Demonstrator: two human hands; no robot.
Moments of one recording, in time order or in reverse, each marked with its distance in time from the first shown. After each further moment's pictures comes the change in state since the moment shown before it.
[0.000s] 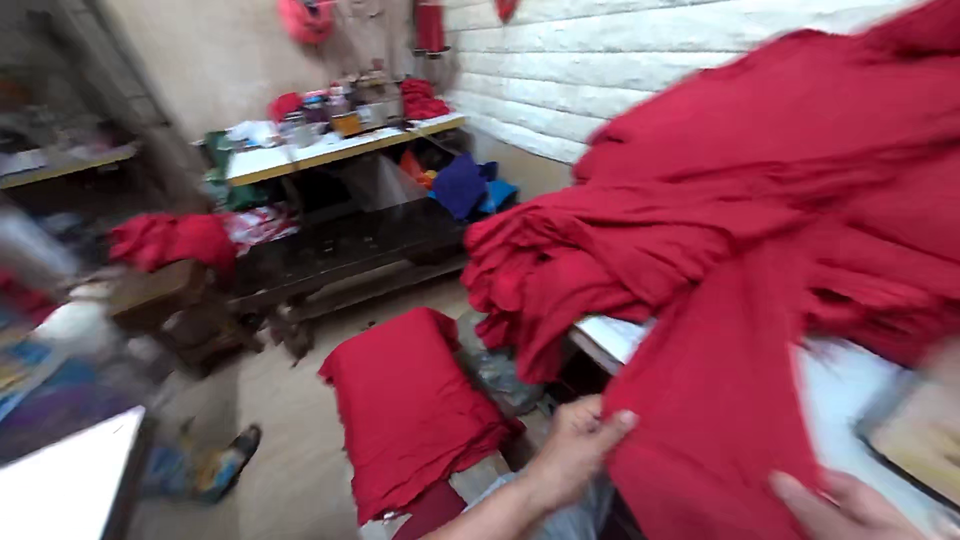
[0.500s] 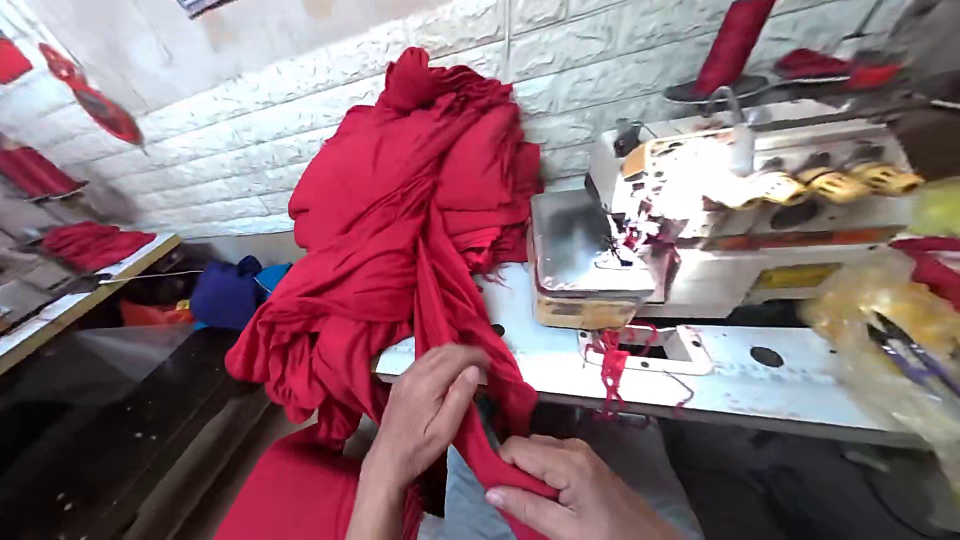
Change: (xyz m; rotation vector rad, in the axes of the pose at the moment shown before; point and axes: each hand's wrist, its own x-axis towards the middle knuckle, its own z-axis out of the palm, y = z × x) left_hand 0.070 0.074 0.026 0.936 -0.628 0.732; right_hand -0.041 -0.012 0.023 -0.441 -0.096 -0.306
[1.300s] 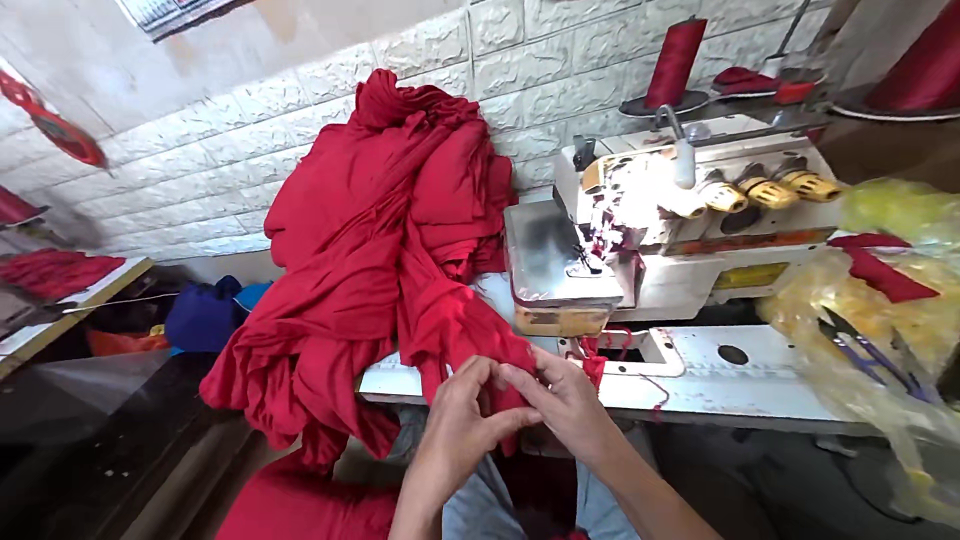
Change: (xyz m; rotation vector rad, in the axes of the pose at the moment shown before) left_hand 0.013 0.017 0.044 -0.340 -0.142 -0.280; right_hand 0.037 0.056 -0.021 0.025 0.416 0.170
